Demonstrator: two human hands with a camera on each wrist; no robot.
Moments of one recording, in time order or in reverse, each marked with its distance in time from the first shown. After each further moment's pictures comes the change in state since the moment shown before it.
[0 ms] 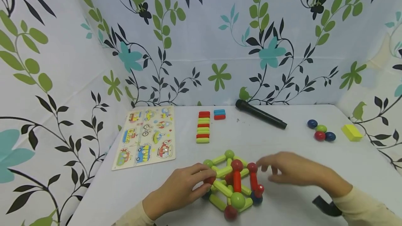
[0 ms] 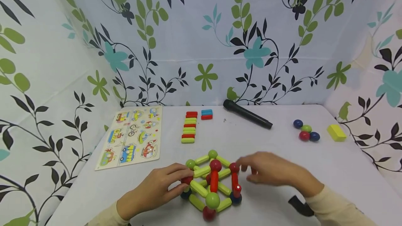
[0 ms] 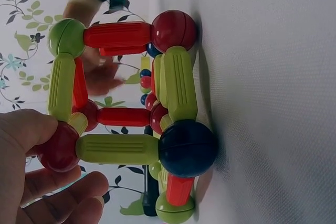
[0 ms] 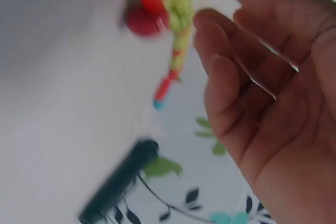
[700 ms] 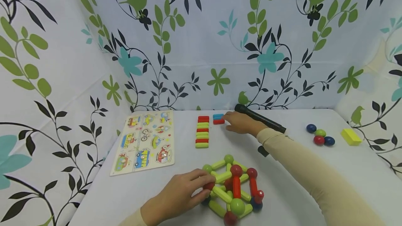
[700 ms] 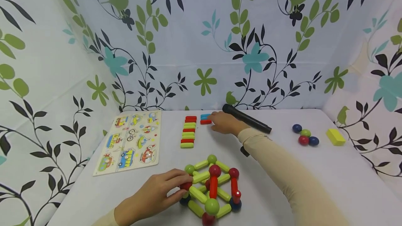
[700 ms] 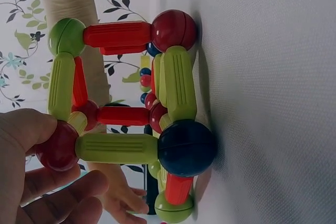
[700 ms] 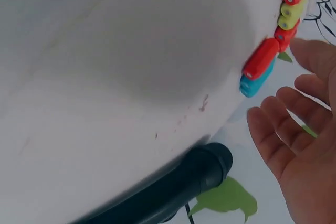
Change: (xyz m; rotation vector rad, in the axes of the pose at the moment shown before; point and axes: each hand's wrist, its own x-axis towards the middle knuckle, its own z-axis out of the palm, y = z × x) left_hand 0.001 0.000 0.001 -0.009 -0.023 -0.026; right_hand 0.200 0.055 -0.036 -0.380 0.149 0.108
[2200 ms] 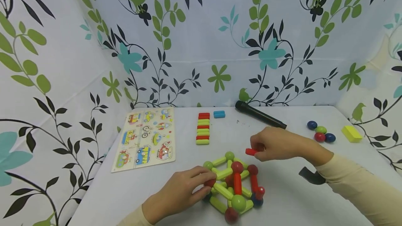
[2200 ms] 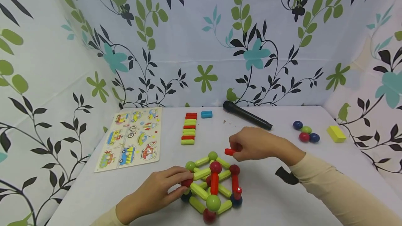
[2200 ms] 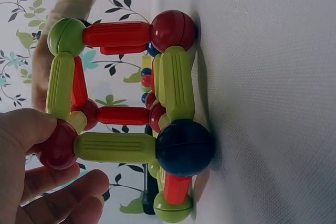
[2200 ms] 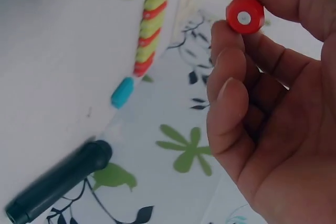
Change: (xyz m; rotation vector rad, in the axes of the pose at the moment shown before) left_hand -0.003 -0.001 0.001 -0.012 0.026 0.019; right_hand -0.158 -0.046 -0.062 0.187 -0.097 -0.083
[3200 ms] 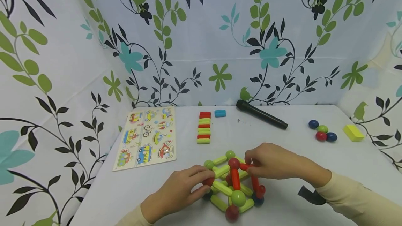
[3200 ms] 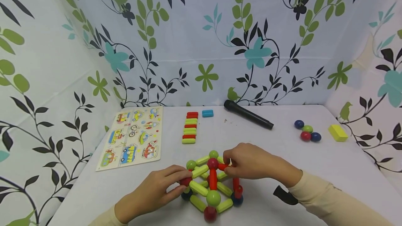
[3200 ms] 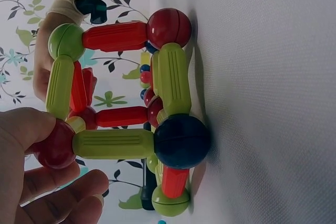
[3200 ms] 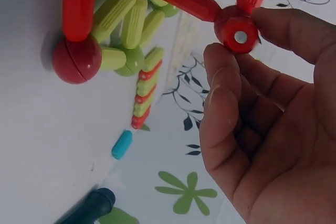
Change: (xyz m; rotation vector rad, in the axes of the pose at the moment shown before) left_hand -0.004 0.000 -0.004 -0.006 -0.003 -0.030; right_hand -0.011 -0.029 0.032 0.133 0.004 -0.019
